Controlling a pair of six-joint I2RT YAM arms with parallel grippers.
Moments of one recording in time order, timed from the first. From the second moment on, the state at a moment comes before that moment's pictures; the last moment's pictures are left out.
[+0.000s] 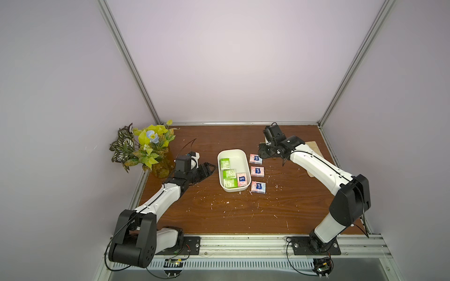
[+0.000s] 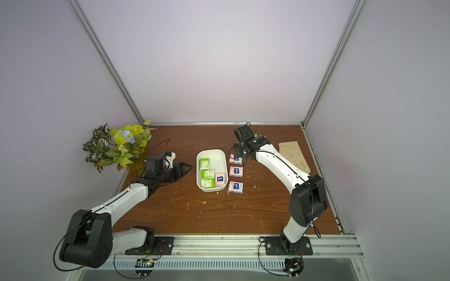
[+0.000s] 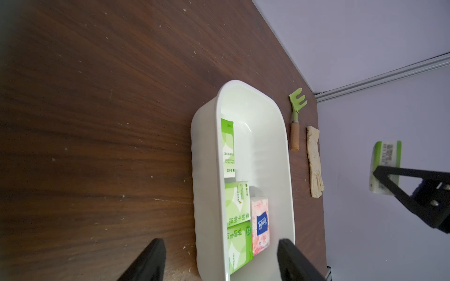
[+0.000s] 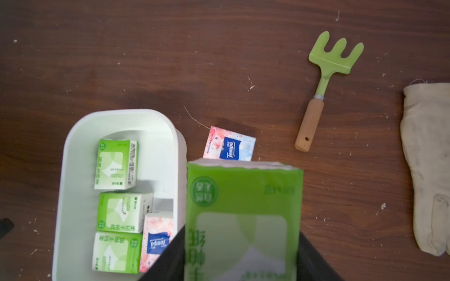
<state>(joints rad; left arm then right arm) -0.14 1.25 0.58 0.01 0.53 -0.69 0.57 1.63 1.45 -0.79 0.23 0.42</state>
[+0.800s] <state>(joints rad) -0.14 1.19 0.59 -0.05 0.51 -0.69 0.70 1.19 0.97 -0.78 0.15 0.38</state>
